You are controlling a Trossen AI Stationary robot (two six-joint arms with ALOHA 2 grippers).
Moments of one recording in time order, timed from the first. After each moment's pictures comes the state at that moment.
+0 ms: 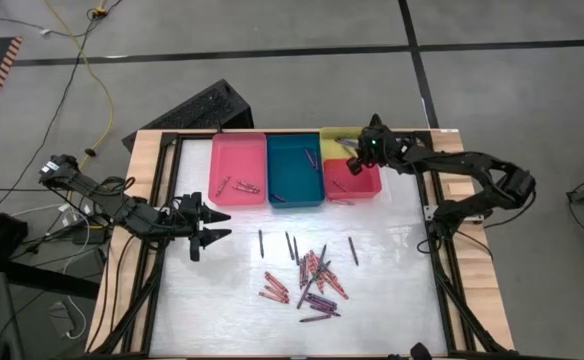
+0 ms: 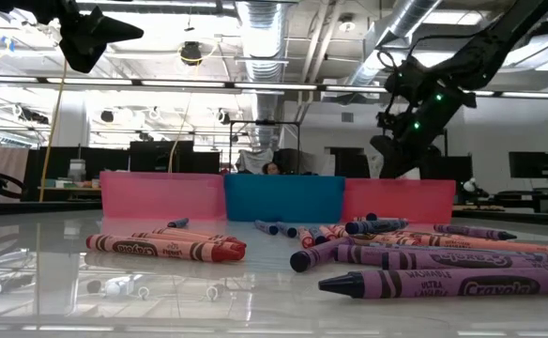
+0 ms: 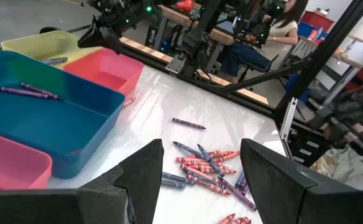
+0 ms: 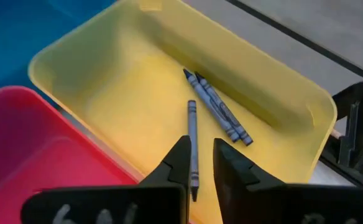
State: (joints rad) left arm -0.48 0.62 0.44 0.06 -0.59 -0.46; right arm -0.70 1.32 0.65 -0.02 0.20 0.07
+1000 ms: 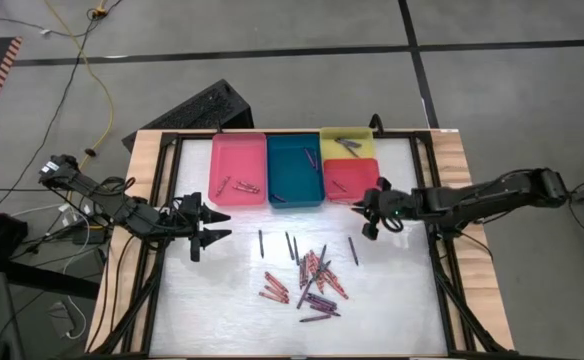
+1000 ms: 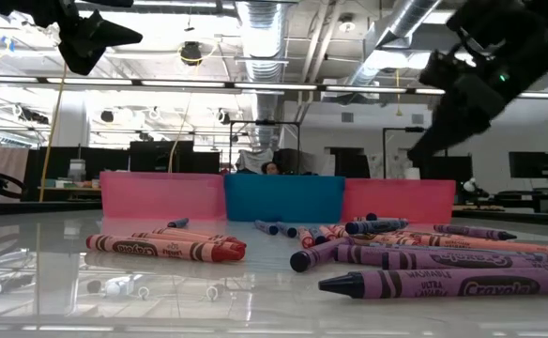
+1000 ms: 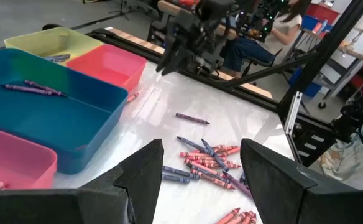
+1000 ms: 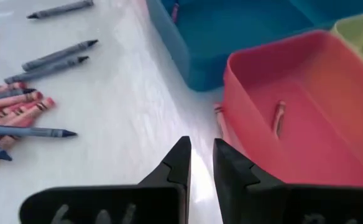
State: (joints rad) left arm -0.48 0.62 0.44 0.03 -0.59 -0.45; right arm 0.04 0.89 0.41 -0.18 0.34 0.23
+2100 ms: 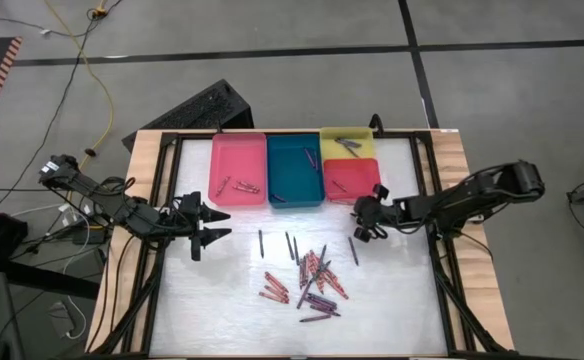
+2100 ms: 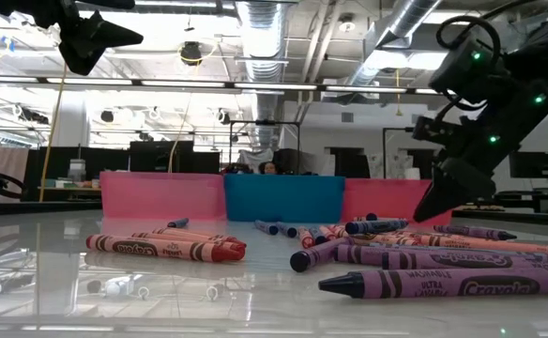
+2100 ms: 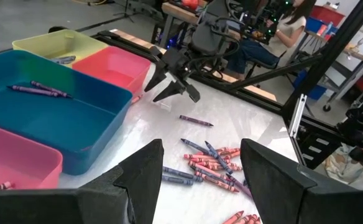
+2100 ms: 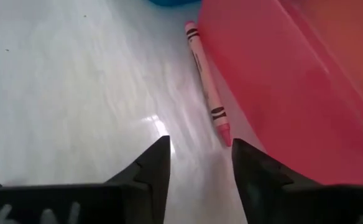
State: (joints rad) left arm -0.48 0.62 0.44 0.03 -0.61 -0.45; right arm 0.04 1.22 0.33 0.01 0.47 0.25
